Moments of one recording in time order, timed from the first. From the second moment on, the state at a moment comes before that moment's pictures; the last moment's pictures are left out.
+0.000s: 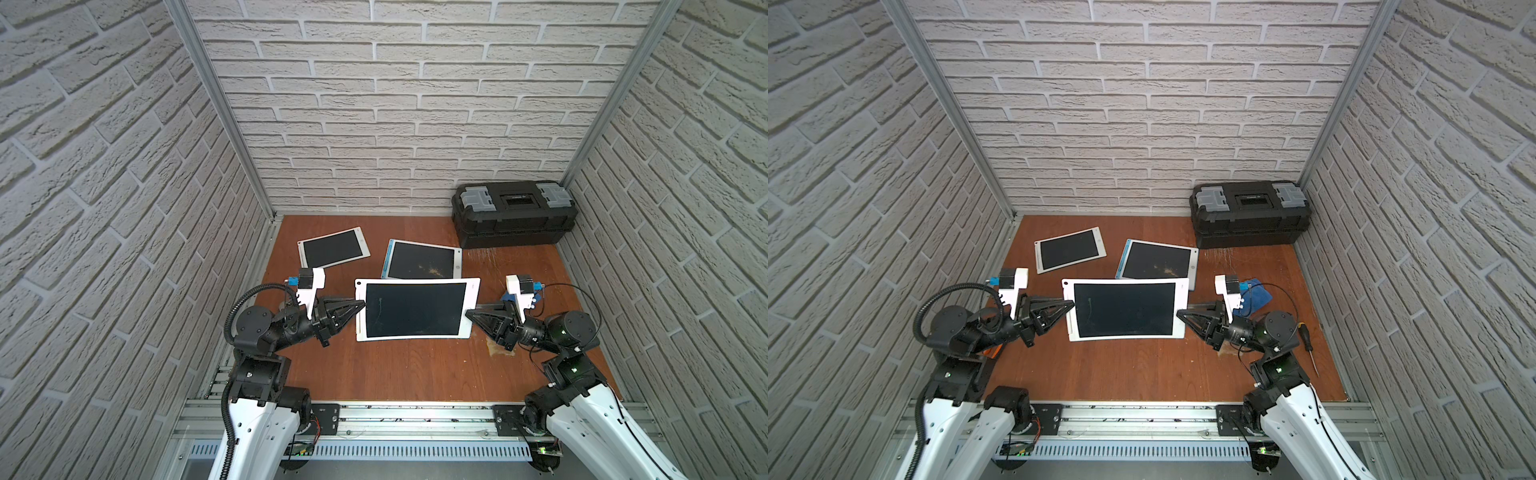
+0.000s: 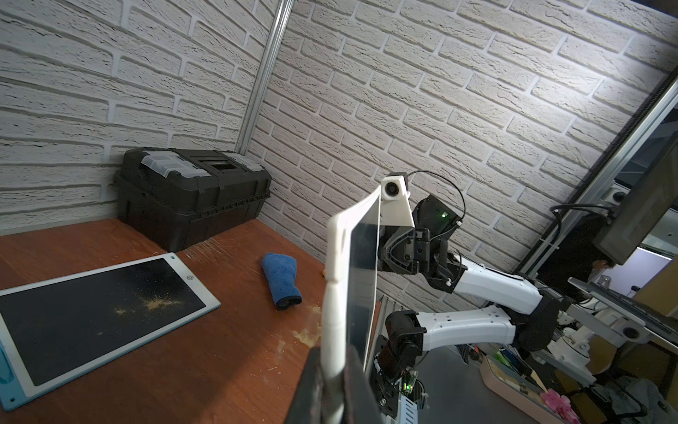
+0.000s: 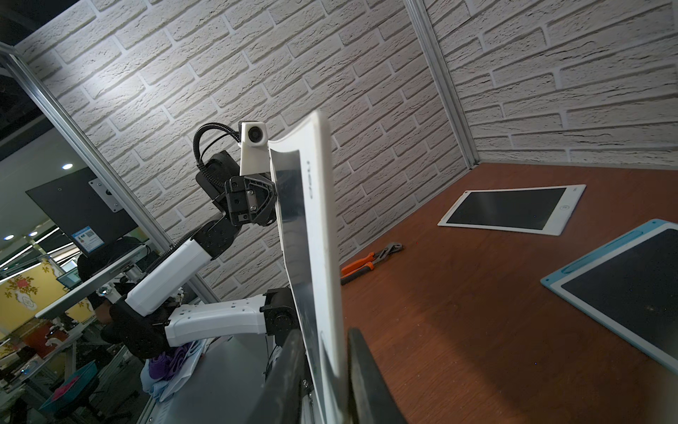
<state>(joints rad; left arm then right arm) -0.14 0.47 0.60 0.02 1.06 -0.56 0.30 0.53 0.43 0.27 -0.90 0.67</state>
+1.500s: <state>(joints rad) -0.03 0.61 0.77 -0.67 0.35 -0.33 0.48 1.44 0.90 -0.14 -0.50 0.68</state>
